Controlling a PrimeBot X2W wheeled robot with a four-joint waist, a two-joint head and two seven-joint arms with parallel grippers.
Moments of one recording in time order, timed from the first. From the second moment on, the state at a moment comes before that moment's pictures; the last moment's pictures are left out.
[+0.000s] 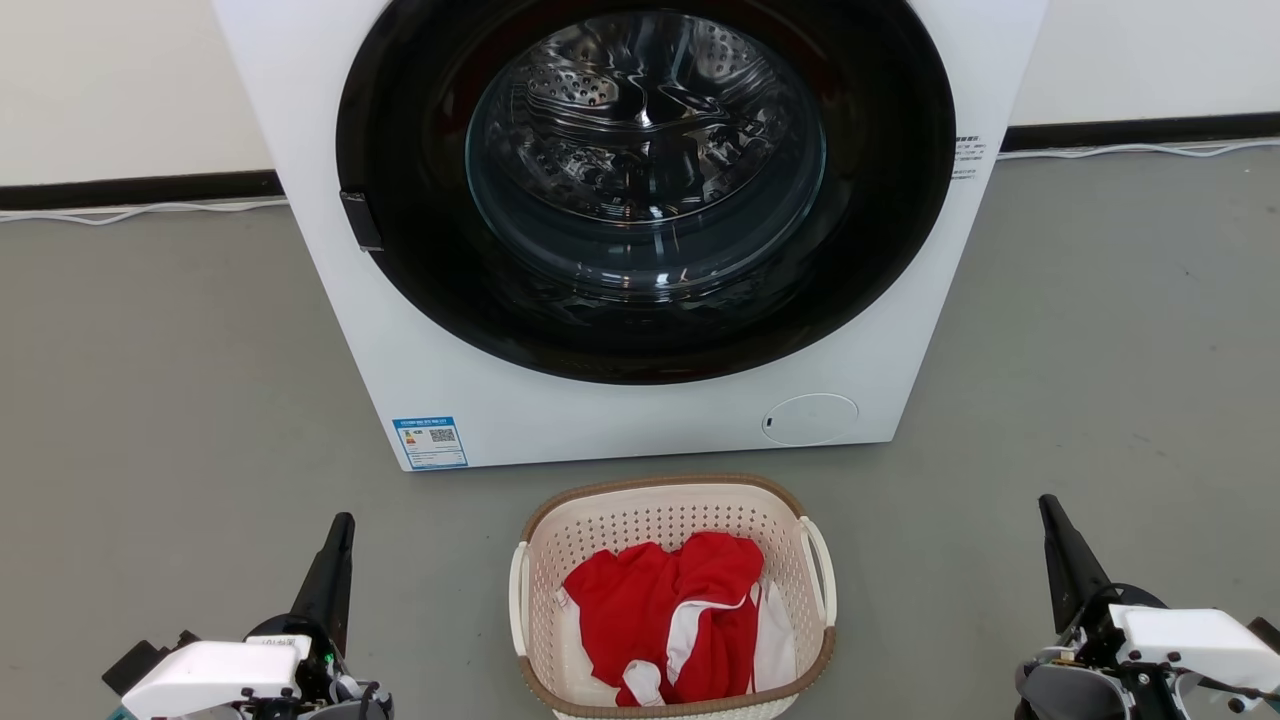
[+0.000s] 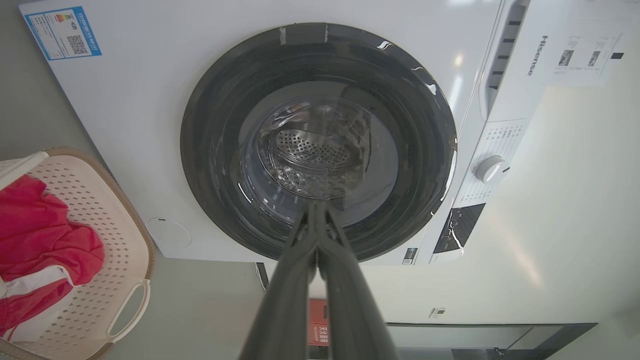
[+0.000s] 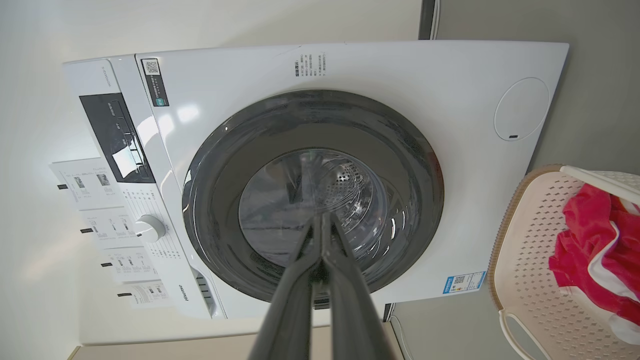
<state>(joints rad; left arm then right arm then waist) -0.05 0.04 0.08 0.27 -1.60 -0.12 0.11 -0.07 -0.05 -0.13 0.27 1.60 0.12 0.11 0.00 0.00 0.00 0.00</state>
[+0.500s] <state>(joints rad) -0.05 0.04 0.08 0.27 -1.60 -0.12 0.11 -0.07 -0.05 -0.13 0.27 1.60 0.12 0.11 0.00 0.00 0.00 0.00</state>
